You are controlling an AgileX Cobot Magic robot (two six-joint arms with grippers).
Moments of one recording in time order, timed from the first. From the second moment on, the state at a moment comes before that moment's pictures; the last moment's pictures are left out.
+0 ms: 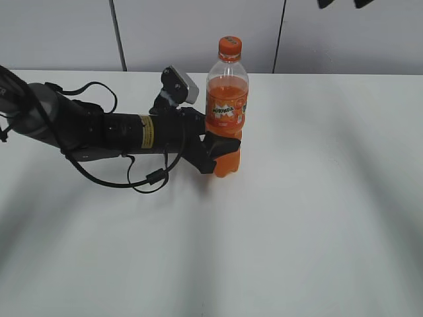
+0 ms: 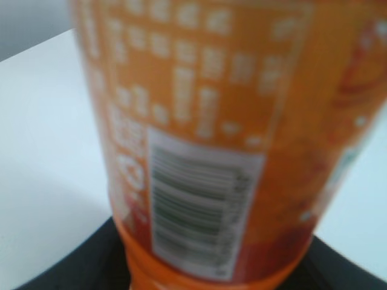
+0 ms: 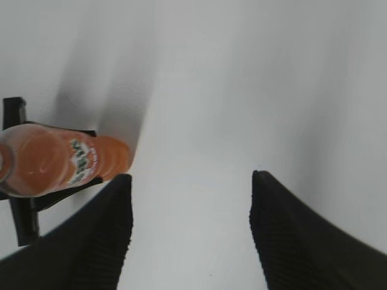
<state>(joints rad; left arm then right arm) -0.41 2.23 -1.19 1.05 -0.81 -0.62 0.25 1.82 -1.91 0.13 1.22 -0.07</state>
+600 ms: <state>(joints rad) -0.41 2.23 -1.19 1.05 -0.81 -0.62 0.52 1.88 -2.01 0.13 1.22 -0.07</state>
